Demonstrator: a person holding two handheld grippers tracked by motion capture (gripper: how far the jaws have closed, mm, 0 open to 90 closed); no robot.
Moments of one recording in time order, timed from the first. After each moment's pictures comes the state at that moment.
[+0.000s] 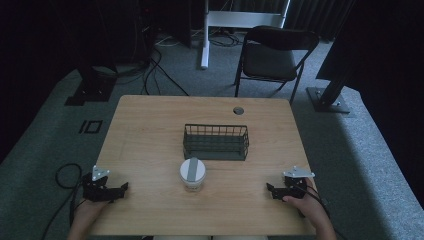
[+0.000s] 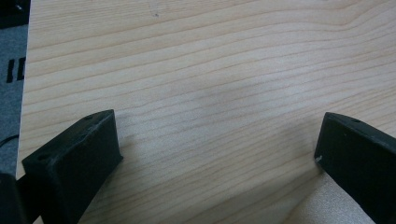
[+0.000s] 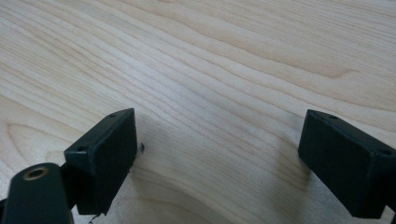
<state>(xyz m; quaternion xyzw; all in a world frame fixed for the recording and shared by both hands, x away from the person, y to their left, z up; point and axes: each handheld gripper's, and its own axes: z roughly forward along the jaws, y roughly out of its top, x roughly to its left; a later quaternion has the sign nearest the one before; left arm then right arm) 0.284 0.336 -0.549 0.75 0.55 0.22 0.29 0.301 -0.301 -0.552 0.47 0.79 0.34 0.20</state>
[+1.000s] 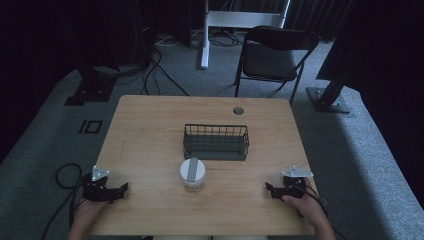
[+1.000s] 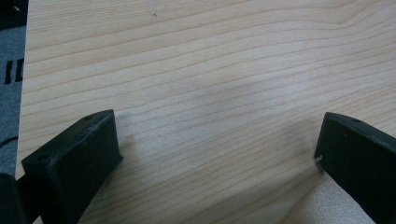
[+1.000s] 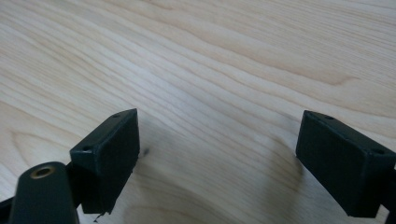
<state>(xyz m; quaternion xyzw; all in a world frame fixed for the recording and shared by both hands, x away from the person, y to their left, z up) 0.284 0.336 -0.549 0.75 0.55 0.22 0.29 0.301 -0.295 -0.549 0.47 0.79 0.34 0.20</state>
